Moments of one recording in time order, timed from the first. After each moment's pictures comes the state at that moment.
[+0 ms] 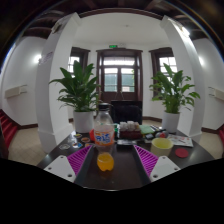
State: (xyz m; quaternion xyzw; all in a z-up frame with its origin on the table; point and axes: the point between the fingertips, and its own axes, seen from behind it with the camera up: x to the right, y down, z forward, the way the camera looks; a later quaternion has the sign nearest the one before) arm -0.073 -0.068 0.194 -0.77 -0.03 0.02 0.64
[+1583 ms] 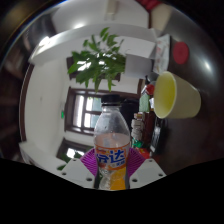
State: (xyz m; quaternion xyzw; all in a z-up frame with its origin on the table) arm -0.076 0.100 0.328 -0.52 0.47 0.47 0.53
